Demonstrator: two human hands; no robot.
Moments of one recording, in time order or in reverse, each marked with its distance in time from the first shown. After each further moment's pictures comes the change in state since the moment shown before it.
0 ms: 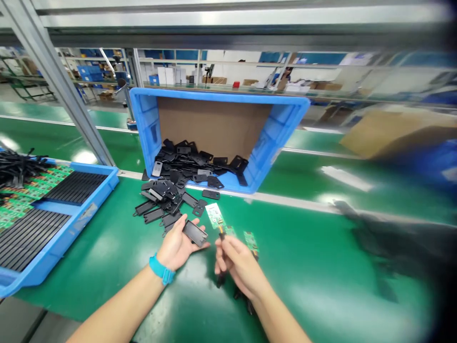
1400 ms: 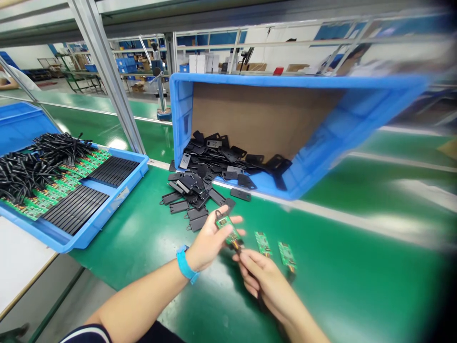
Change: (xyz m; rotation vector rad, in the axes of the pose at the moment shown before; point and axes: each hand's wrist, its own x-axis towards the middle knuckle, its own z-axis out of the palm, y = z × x) left_hand -0.013 0.001 0.006 0.307 -0.337 0.255; right_hand 0.006 0.013 -0.001 -0.186 -0.049 0.263
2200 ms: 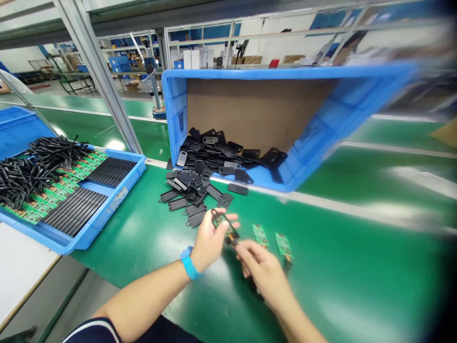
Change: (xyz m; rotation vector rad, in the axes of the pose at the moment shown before) left_hand -0.001 -0.015 0.002 0.225 0.129 0.181; right_hand -0.007 -0.005 0.012 -0.391 0.226 -0.262
